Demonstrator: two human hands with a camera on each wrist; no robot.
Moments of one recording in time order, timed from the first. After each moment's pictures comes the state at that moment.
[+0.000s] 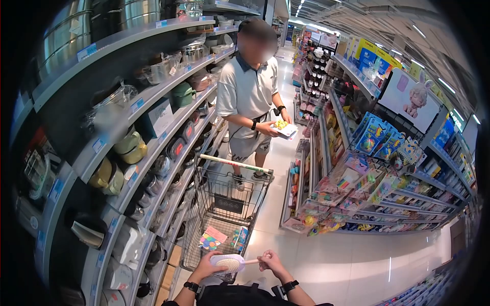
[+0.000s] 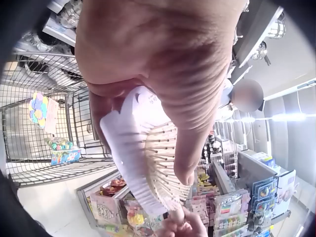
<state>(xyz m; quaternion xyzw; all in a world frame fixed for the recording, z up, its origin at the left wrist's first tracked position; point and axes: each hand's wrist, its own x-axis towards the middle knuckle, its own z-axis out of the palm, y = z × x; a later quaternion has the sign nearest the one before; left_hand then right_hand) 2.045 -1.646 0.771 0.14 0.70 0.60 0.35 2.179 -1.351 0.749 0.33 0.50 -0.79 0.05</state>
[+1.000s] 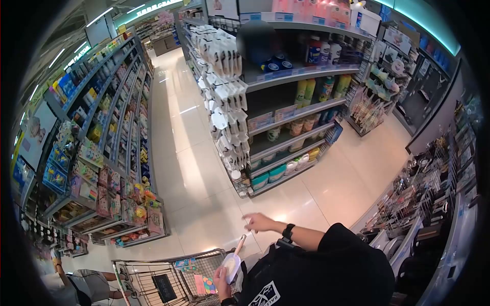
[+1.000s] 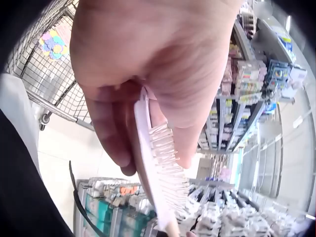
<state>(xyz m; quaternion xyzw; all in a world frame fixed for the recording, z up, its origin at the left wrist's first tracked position) 1.976 -1.725 0.639 0.35 0.47 0.28 0.76 2.350 -1.791 0.736 0.69 0.37 -0.46 -0.42</state>
